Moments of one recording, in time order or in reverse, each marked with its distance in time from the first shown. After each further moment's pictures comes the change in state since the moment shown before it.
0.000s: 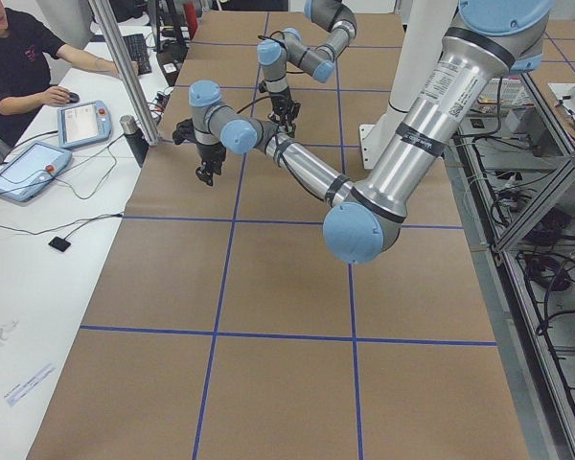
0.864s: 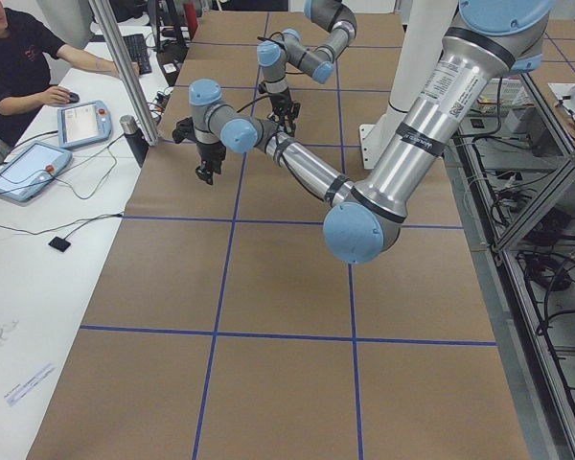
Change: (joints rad) left arm -0.002 0.000 -0.005 0.000 -0.002 0.001; right arm 0.000 0.003 -0.037 0.002 -0.006 -0.018
